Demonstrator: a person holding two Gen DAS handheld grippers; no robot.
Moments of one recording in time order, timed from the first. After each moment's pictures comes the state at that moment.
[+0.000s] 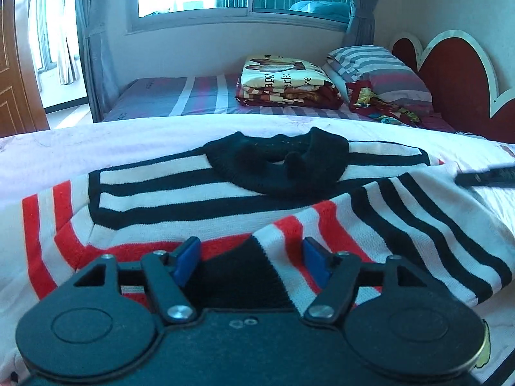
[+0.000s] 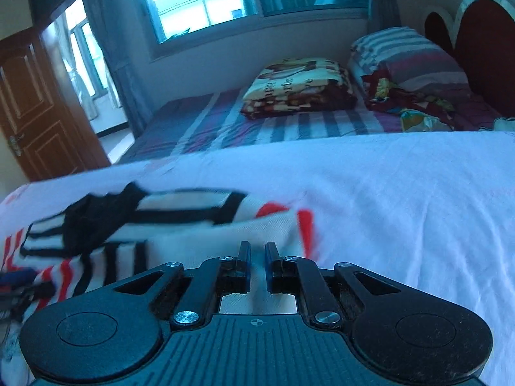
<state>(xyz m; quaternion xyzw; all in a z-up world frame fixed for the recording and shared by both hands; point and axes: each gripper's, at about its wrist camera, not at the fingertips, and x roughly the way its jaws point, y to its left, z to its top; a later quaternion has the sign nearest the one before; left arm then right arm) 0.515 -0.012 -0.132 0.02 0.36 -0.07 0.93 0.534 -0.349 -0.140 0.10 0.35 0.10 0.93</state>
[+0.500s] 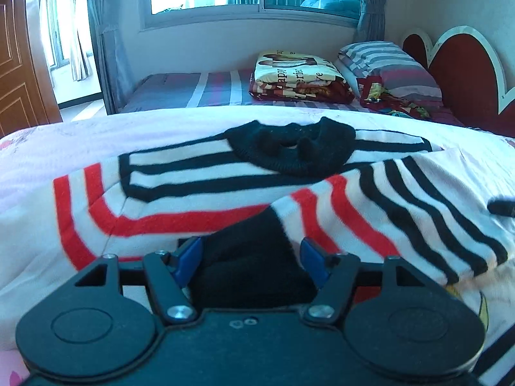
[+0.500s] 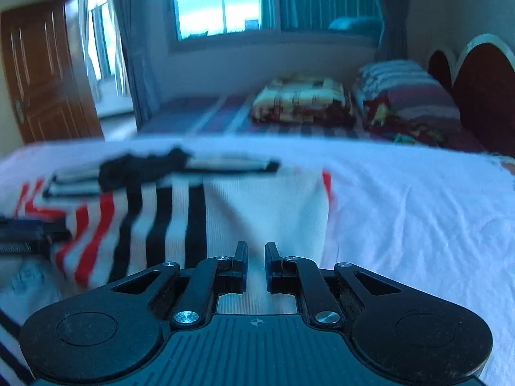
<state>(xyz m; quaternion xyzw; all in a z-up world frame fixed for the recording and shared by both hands) 0.485 0.001 -0.127 0.03 0.36 -0.04 0.93 0.458 -0.298 -0.138 0.03 0.36 0.09 0.93</state>
